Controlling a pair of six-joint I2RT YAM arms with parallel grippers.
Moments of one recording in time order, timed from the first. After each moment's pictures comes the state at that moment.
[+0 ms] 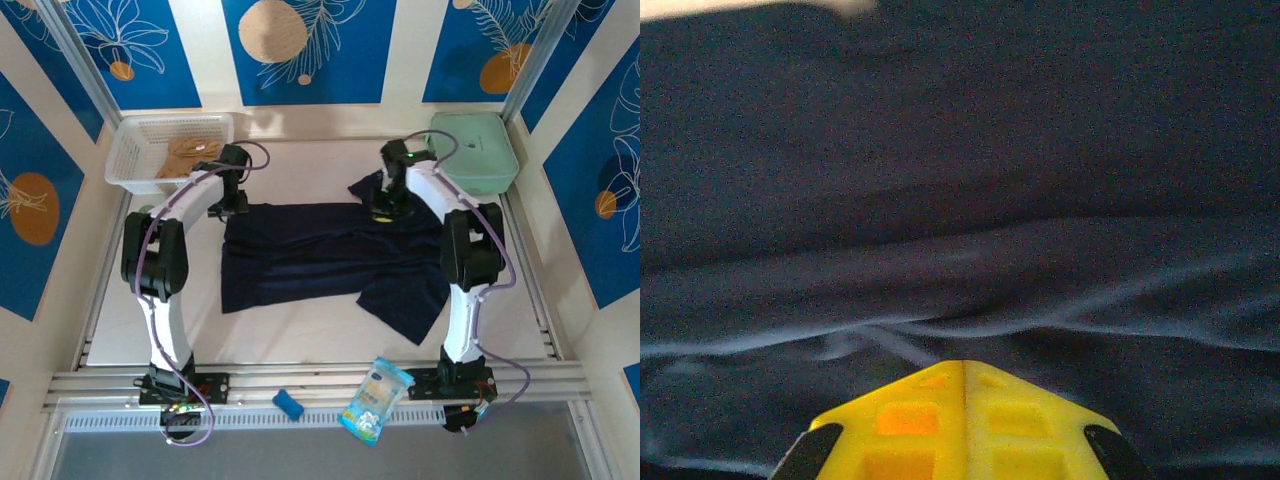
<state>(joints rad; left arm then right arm) -0.26 1.97 1.59 -0.87 -0.26 -0.35 0.29 2.04 1.70 -1.03 -0.18 0.36</state>
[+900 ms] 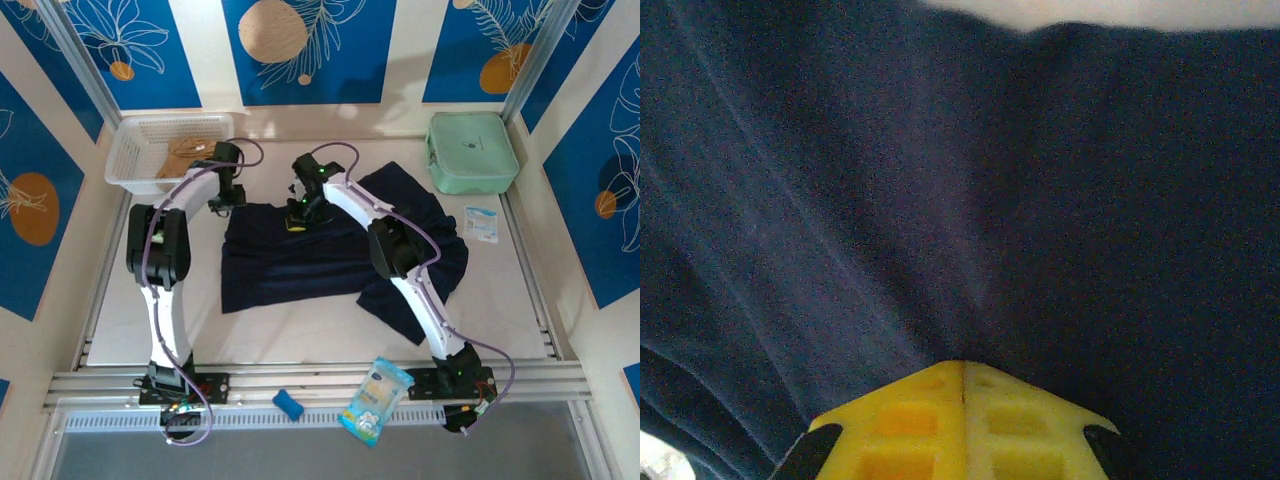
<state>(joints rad) -0.19 2.12 1.70 -0.77 -0.15 -0.29 0.59 2.60 2.33 -1.05 -0.45 0.46</state>
